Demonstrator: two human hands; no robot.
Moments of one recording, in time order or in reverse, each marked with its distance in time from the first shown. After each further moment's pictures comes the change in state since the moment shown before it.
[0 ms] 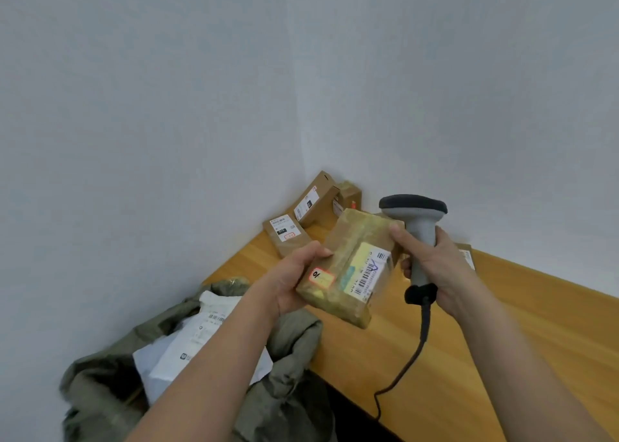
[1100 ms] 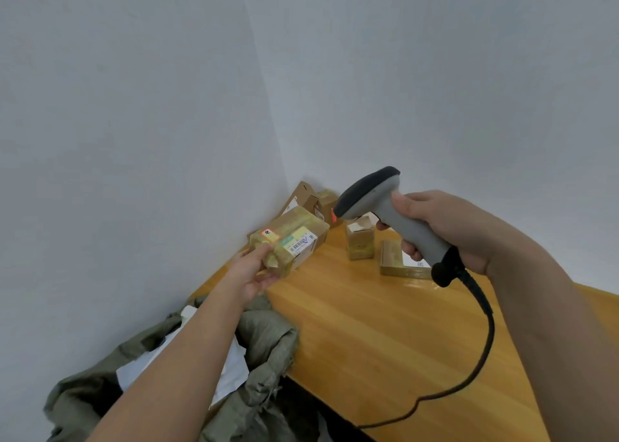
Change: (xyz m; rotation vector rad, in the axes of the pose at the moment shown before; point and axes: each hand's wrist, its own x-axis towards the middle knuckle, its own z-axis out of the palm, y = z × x) left_hand 0.040 0.011 -0.001 -0.053 0.584 0.167; right_hand -0.025 -0.097 -0.082 -0.390 -0.337 -0.044
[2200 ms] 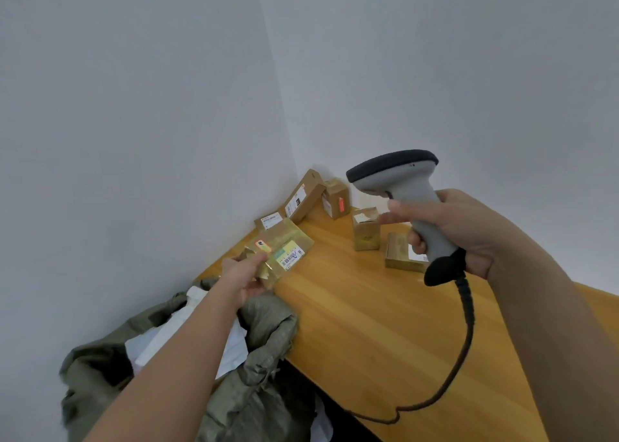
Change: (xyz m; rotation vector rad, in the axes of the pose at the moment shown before) left_hand 0.010 -0.028 -0.027 0.113 0.192 -0.007; right_hand 0.007 0.014 -0.008 0.258 0.002 0.013
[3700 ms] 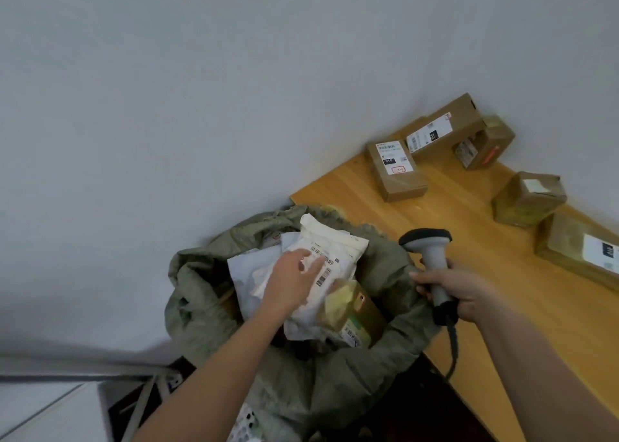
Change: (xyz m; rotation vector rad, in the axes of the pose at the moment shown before) left_hand 0.084 -0.101 -0.204 0.761 0.045 0.268; right_hand 0.171 0.197 0.246 -0.161 0.051 0.747
